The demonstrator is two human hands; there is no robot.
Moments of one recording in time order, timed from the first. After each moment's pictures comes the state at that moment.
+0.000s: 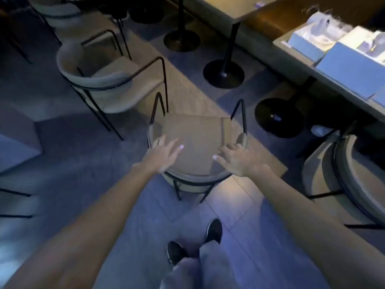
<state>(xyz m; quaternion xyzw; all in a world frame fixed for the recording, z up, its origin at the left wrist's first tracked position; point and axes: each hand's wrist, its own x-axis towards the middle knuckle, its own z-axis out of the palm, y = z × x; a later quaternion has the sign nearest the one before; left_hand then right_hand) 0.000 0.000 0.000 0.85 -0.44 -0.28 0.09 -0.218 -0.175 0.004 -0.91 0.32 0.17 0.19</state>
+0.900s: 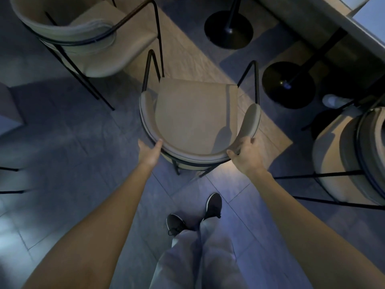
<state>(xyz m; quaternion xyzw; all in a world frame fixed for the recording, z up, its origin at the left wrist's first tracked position) 0.010 0.028 -0.151 0.82 0.02 -0.38 0.42 -0.234 -0.161 -0.117 -0.77 0.55 0.07 0.31</state>
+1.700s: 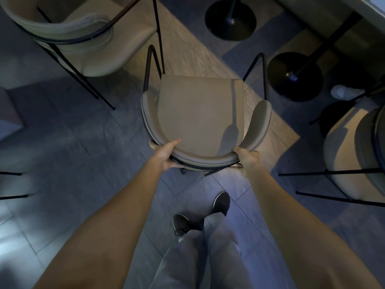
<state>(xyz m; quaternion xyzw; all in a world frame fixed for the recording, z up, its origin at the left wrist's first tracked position) 0.026 -0.014 -0.191 0.66 0.19 -0.56 0.47 -0.200 -0.163 -0.170 -0.30 0.74 -0.10 0.60</state>
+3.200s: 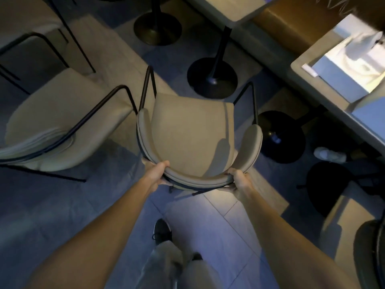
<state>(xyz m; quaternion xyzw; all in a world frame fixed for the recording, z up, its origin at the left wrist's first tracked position) 0.224 -0.369 -0.149 0.70 0.11 -0.50 0.50 -0.008 -0.505 -0.173 -0.25 0.68 -0.16 0.67</state>
